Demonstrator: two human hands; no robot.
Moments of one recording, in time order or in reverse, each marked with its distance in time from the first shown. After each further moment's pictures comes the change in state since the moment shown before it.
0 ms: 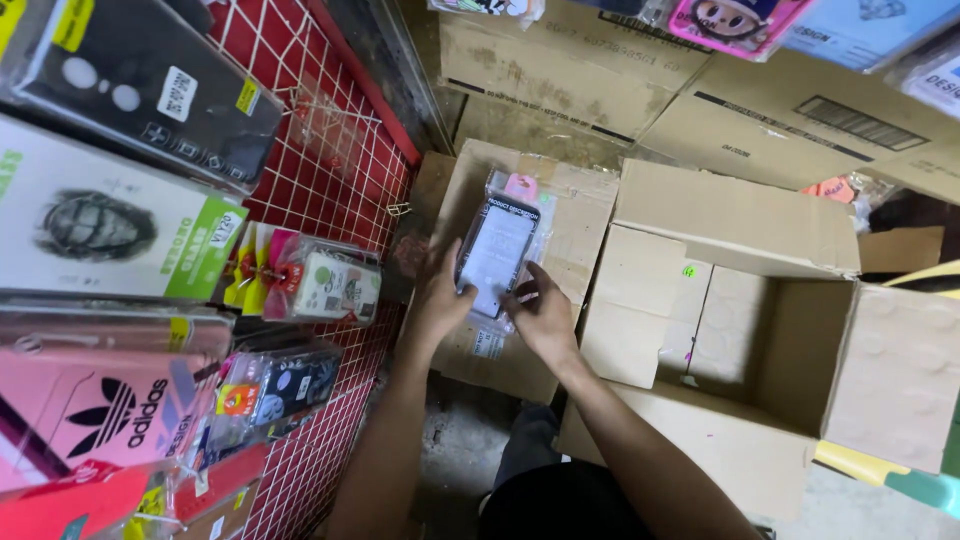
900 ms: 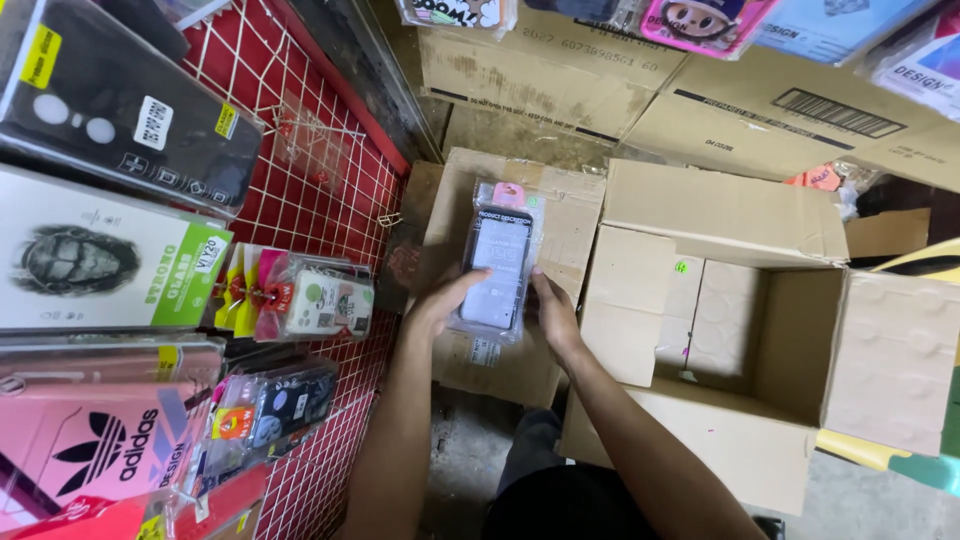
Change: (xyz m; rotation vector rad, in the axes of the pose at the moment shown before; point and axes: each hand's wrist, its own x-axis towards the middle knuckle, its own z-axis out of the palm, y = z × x) left_hand 0.033 0.009 0.017 -0.931 -0.529 -0.558; right_hand 0.034 0.057 0.001 0.654 -0.060 0.303
